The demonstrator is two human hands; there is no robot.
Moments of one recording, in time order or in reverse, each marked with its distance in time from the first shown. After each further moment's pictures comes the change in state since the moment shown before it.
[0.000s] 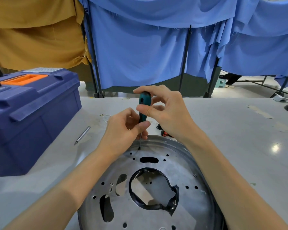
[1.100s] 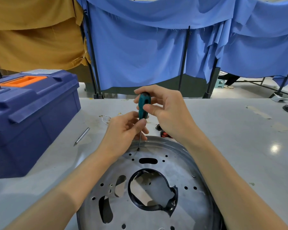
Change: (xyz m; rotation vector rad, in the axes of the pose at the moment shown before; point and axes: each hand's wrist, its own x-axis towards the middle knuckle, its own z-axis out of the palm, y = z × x) left_hand 0.000 0.001 0.000 0.045 -0.027 0.026; right_hand 0.001 -0.002 -0.004 0.007 -0.009 -0.005
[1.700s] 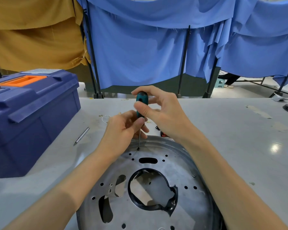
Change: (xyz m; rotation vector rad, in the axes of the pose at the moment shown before) left_hand 0.000 0.000 -0.001 -0.022 0.011 -0.013; right_hand 0.000 0.002 0.004 0.019 -0.033 -0.001
